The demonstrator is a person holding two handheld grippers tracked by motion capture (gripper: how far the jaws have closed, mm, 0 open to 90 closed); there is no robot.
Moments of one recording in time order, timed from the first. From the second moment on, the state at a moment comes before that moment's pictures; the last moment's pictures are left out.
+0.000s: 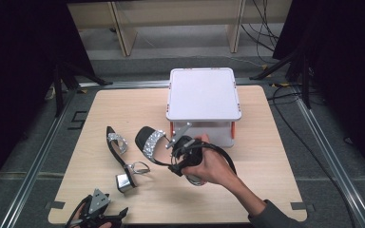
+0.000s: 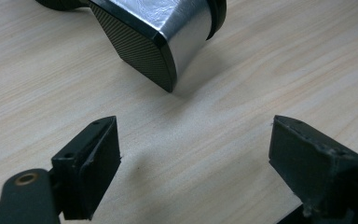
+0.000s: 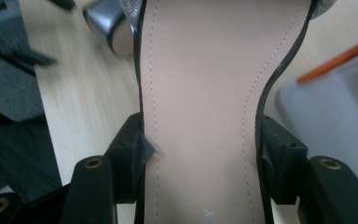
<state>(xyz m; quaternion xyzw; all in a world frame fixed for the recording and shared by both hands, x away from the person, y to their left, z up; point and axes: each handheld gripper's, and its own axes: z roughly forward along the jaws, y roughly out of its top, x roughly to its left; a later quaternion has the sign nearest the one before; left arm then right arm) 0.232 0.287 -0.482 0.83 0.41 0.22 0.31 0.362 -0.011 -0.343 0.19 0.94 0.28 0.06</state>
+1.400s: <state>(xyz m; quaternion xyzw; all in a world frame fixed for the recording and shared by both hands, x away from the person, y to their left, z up) 0.232 0.287 -0.482 0.83 0.40 0.22 0.32 0.558 -0.026 -0.260 0.53 0.81 0.25 0.07</state>
